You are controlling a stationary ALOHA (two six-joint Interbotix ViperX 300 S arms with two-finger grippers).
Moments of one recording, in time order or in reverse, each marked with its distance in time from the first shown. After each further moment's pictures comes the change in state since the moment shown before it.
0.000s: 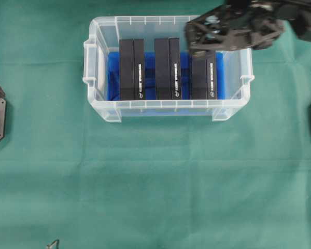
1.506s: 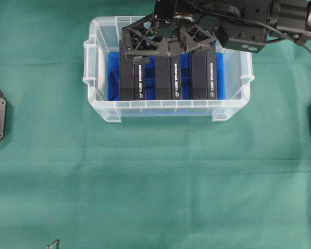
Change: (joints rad) left arm 0.000 -0.012 0.000 0.000 0.006 -0.005; right arm 0.046 0.272 -0.336 -0.015 0.002 0.026
